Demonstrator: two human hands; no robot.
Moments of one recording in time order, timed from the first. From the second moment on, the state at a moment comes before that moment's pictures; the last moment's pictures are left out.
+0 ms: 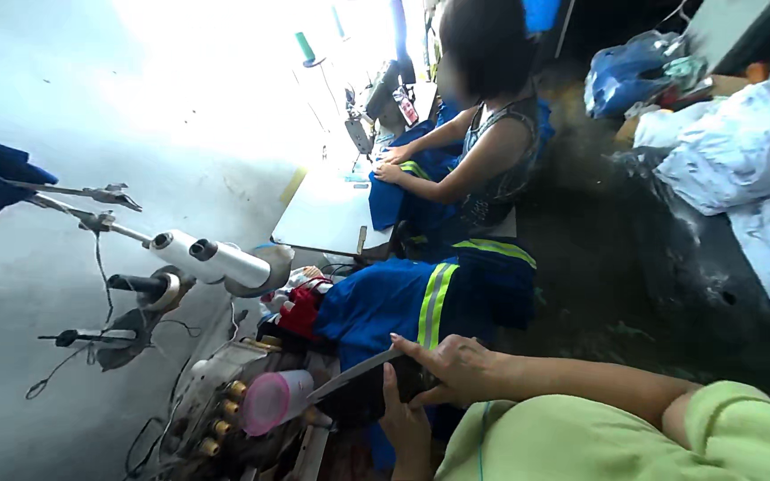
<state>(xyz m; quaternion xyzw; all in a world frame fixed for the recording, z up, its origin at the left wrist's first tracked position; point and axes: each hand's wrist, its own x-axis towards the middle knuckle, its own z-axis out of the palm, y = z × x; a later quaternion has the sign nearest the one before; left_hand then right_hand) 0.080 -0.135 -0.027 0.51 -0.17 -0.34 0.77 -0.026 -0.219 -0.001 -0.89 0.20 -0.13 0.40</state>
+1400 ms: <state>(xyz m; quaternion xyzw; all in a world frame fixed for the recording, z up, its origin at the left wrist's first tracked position) 0.145 -0.143 -0.027 0.46 -0.33 -0.46 0.68 -0.054 -0.209 -0.018 -0.83 0.18 -0.22 0.48</state>
